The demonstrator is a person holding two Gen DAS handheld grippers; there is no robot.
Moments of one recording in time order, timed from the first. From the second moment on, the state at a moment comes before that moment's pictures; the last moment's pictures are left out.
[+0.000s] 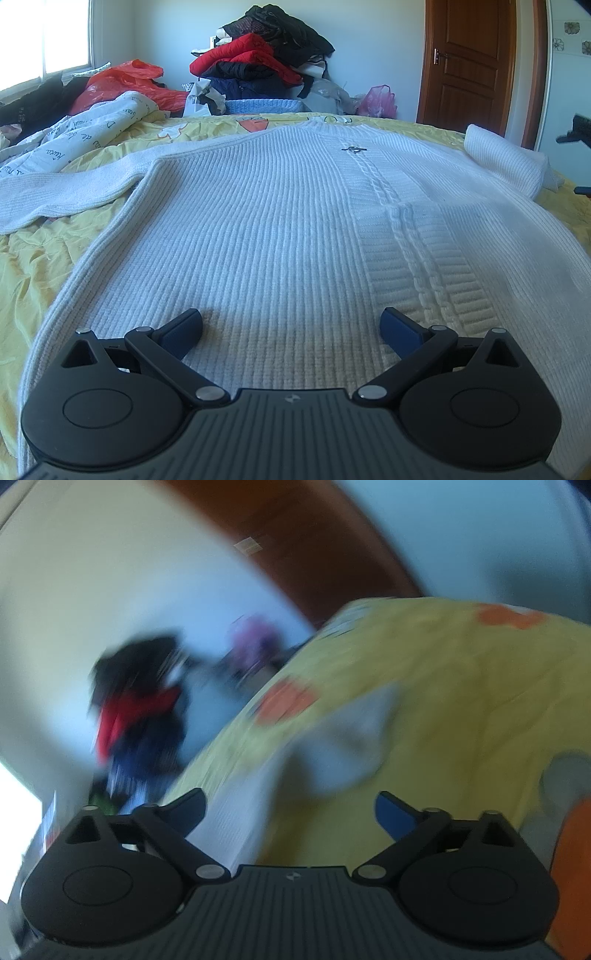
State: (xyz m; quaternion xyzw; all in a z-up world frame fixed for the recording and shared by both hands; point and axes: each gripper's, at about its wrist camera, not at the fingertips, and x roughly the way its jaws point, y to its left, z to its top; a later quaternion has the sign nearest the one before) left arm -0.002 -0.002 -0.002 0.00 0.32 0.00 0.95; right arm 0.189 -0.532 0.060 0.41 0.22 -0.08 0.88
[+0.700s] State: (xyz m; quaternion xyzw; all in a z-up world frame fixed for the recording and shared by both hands) left arm 0.000 -0.003 -0.004 0.00 0.32 0.00 0.95; right arm 0.244 -0.581 0.055 0.43 0.20 -0.10 0.87
